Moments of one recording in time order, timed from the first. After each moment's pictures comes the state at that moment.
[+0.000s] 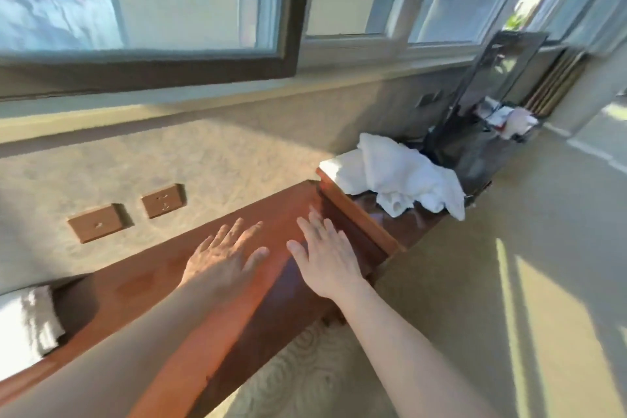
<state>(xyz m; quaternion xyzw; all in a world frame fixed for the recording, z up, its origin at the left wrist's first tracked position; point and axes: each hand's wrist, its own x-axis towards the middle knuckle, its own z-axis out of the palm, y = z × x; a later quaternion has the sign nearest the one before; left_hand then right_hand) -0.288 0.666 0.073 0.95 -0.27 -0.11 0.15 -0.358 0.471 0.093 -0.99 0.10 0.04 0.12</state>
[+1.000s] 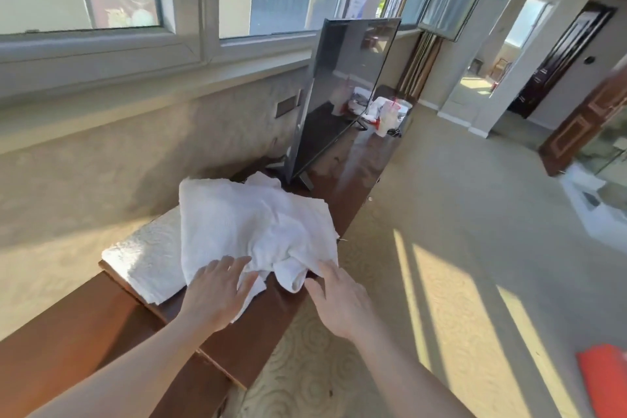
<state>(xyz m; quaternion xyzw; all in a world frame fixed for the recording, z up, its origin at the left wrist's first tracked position) -0.149 0.110 0.008 0.89 -0.43 -0.08 0.14 -0.336 -0.043 0.080 -0.92 0.33 0.07 0.18</state>
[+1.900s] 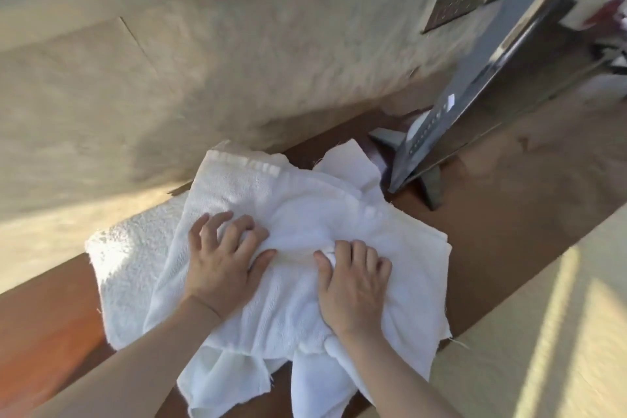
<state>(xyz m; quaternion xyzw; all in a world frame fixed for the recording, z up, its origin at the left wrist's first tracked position) 0.017 -0.035 -0.097 0.93 -0.31 0.19 0.09 -0.073 -0.231 -0.114 -0.97 0.19 -0.11 0.07</state>
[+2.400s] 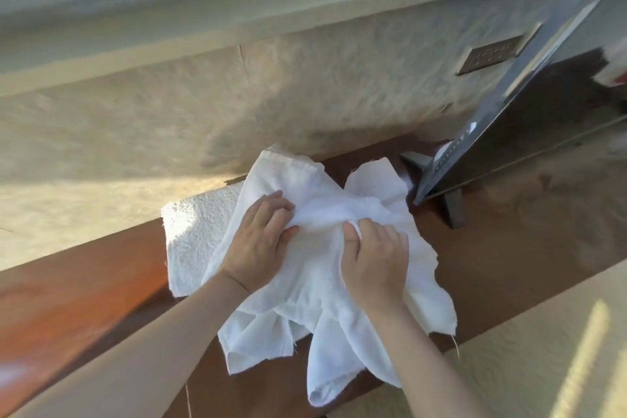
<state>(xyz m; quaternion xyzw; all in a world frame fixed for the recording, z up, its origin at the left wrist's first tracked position) -0.001 -0.027 -0.043 0.90 -0.30 0.14 0.28 -0.058 -0.226 -0.036 -0.94 0.11 -0.24 0.21</state>
